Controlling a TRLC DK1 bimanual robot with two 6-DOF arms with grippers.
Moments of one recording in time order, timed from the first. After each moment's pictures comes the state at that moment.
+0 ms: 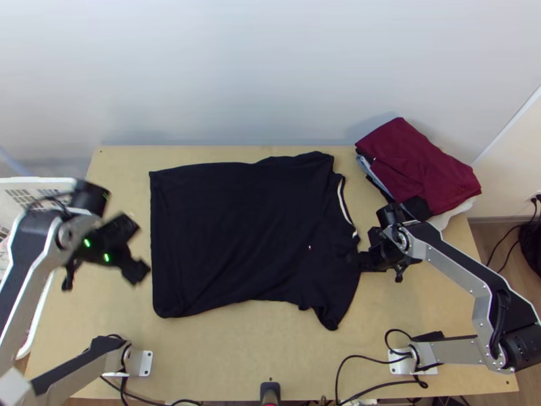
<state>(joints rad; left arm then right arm) -0.17 1.12 1.26 -1.46 0.09 0.51 0.24 1.48 0.82 -0.76 -0.28 0.20</state>
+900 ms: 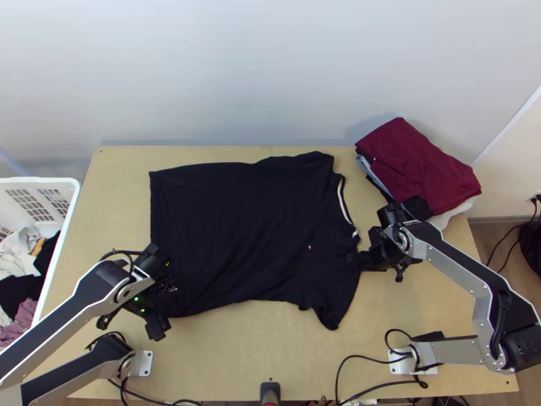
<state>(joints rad) -0.54 1.03 0.75 -1.22 0.01 0.46 0.23 1.48 0.82 -0.76 -0.28 0.20</state>
